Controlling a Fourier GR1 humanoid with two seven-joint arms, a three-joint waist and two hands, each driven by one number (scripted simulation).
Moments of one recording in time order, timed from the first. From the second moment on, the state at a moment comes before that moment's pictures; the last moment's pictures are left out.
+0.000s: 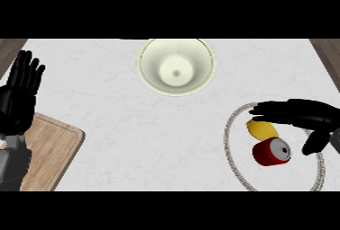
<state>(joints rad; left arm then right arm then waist) -0.25 0.38 0.13 -1.47 0.23 0.09 -0.05 -0.54 -0.81 0.58 -0.98 0.57 0.23 -1.00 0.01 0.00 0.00</state>
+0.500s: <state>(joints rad) -0.25 0.36 0.14 -1.47 0.21 0.09 -0.04 -0.58 -0.71 0.59 -0.87 0.65 0.19 -1.01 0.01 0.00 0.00</state>
